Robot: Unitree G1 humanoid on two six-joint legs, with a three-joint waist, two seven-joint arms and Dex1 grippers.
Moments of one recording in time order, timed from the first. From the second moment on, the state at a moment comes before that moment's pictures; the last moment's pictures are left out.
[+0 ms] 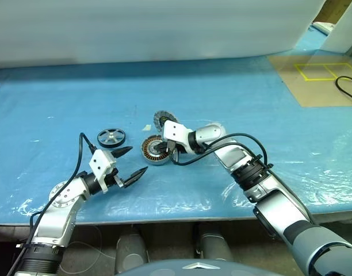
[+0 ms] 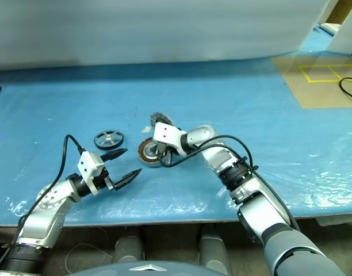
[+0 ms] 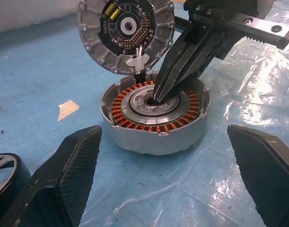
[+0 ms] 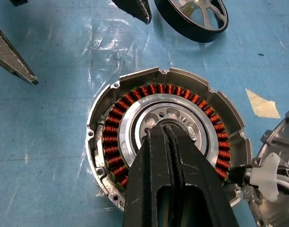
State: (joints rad) left arm 0.04 0.49 0.03 -0.08 -0.32 -0.05 -0.85; right arm -0.77 -0.28 0.51 0.30 -0.11 0.30 1.02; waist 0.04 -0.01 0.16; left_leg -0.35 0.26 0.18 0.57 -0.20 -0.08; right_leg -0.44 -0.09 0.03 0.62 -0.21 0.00
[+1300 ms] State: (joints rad) left arm 0.09 0.56 0.20 -0.16 -0.51 0.12 -0.82; right arm -0.65 -0.30 0.29 0.28 0.08 0.16 1.08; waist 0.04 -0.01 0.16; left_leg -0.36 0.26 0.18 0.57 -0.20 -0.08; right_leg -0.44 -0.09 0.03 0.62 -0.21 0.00
